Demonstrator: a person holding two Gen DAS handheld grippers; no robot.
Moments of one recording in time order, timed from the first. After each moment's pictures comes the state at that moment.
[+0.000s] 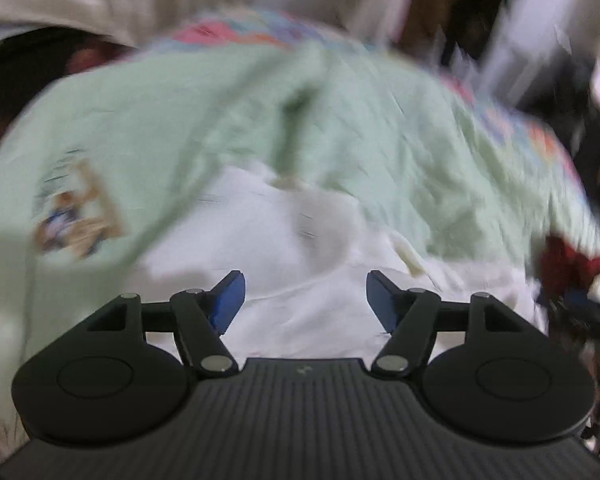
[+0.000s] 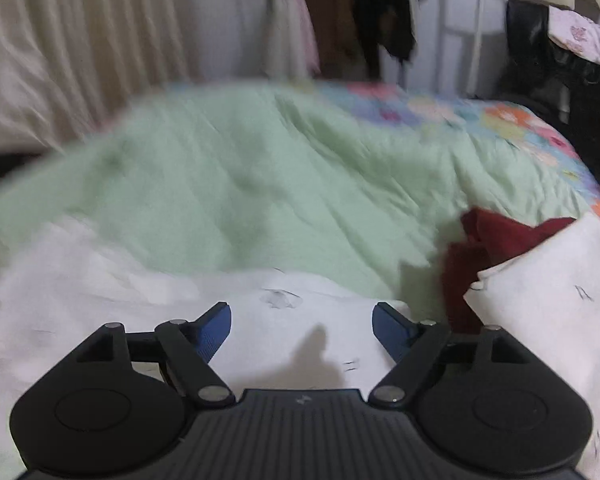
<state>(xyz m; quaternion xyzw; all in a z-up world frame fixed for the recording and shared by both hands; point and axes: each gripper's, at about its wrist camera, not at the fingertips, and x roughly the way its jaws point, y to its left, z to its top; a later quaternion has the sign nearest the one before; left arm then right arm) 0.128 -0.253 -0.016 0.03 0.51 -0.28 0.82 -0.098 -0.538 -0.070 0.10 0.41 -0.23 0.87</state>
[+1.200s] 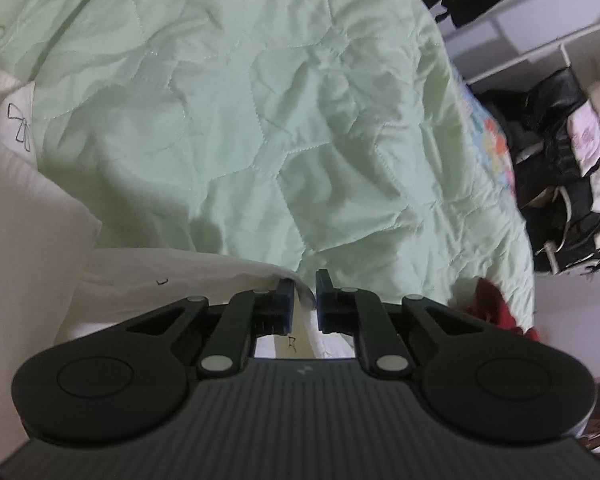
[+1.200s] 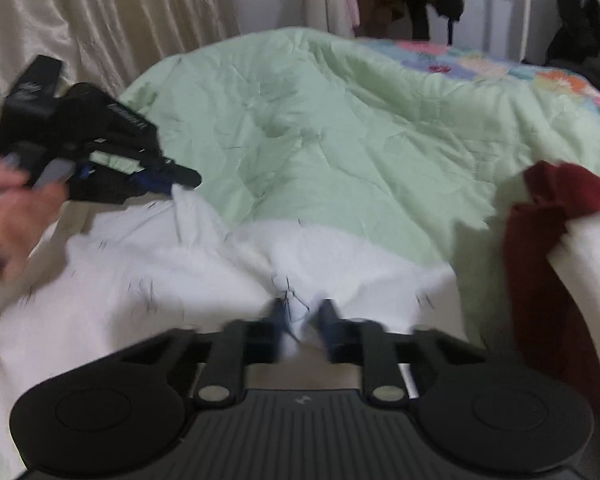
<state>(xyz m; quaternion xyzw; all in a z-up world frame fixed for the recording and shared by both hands) 0.191 -0.411 -0.127 -0.13 0.60 -0.33 0.72 -0.134 -0.546 -0.111 0.15 0.41 -0.13 0.89</state>
